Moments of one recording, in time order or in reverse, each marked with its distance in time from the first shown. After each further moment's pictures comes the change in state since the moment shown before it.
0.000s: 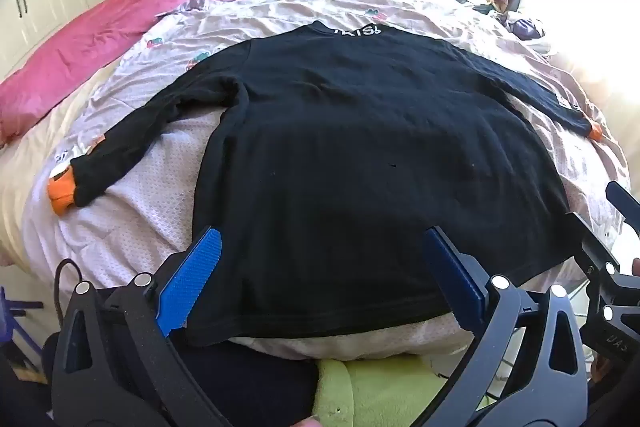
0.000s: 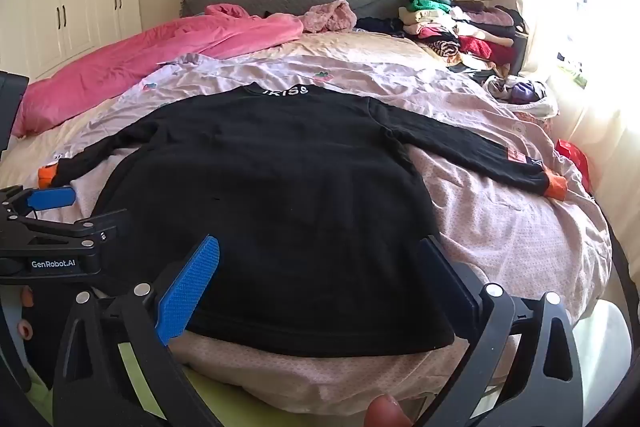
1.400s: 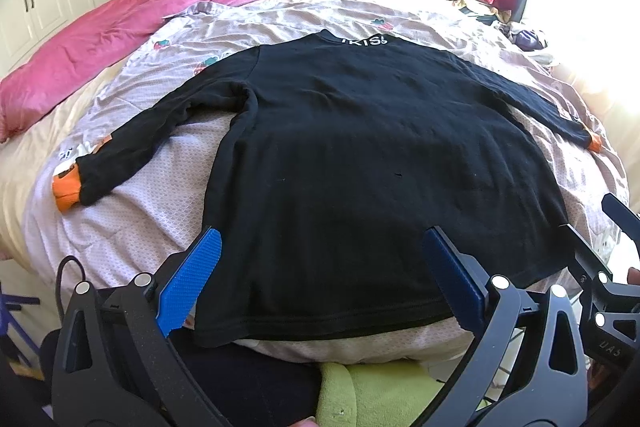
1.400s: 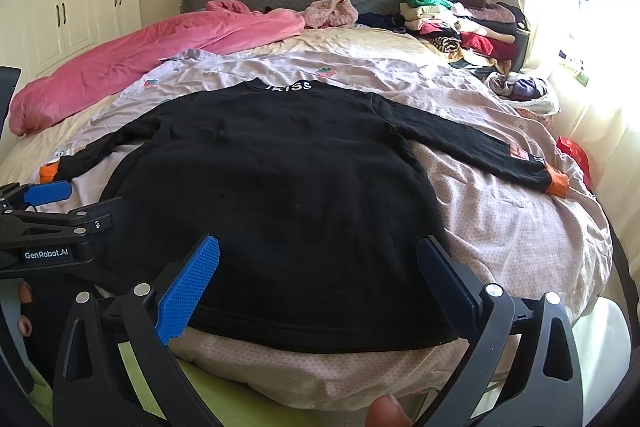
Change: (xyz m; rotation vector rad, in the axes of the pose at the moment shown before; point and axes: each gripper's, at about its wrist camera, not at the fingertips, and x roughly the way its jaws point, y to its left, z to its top) left arm -0.008 0.008 0.002 -0.022 -0.019 -0.005; right arm -0.001 0.003 0.001 0.001 0.014 0.006
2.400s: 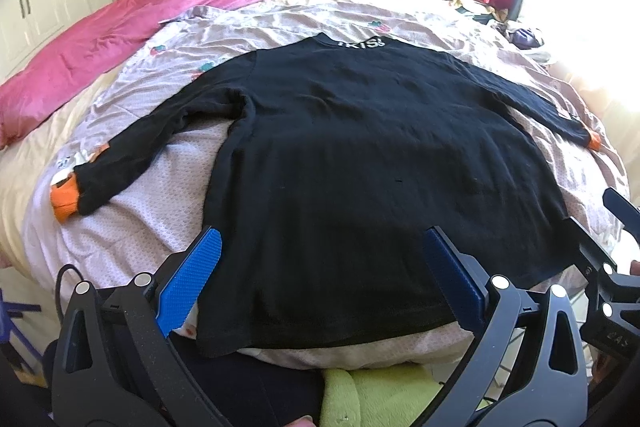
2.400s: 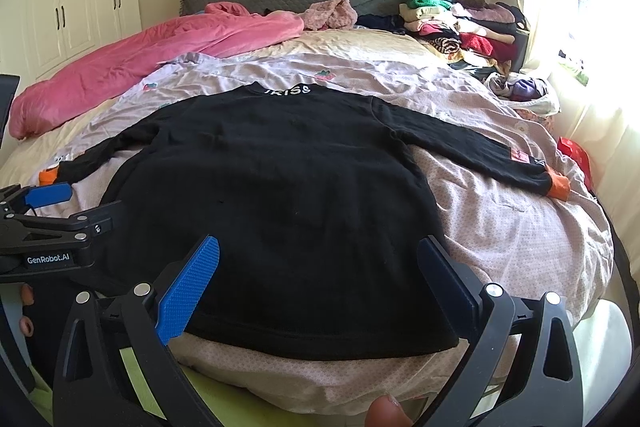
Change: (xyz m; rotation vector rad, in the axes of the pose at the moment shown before) left arm 0.004 0.004 0.007 0.013 -0.001 -0.019; right arm 0.002 -0.001 0.007 0.017 -0.004 0.003
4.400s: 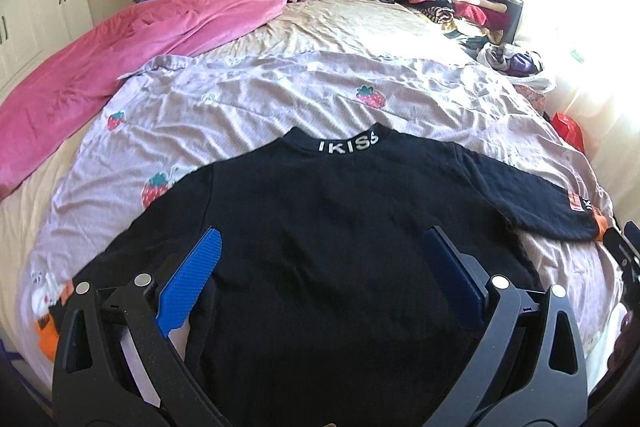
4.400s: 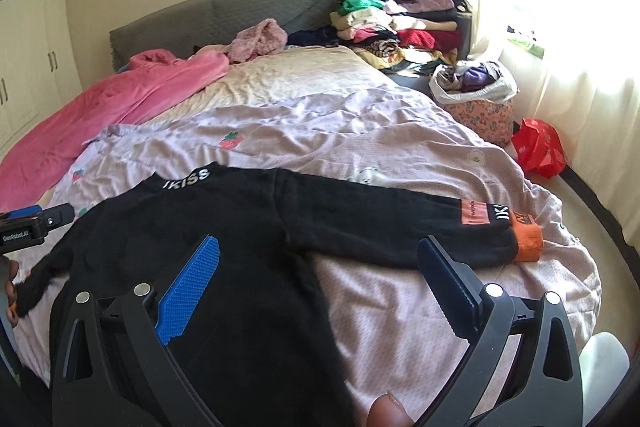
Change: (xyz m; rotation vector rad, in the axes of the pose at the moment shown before) left arm 0.067 -0.023 0.174 0.027 -0.059 -0.032; right arm 0.065 -0.133 0.116 0.221 -0.053 -0.132
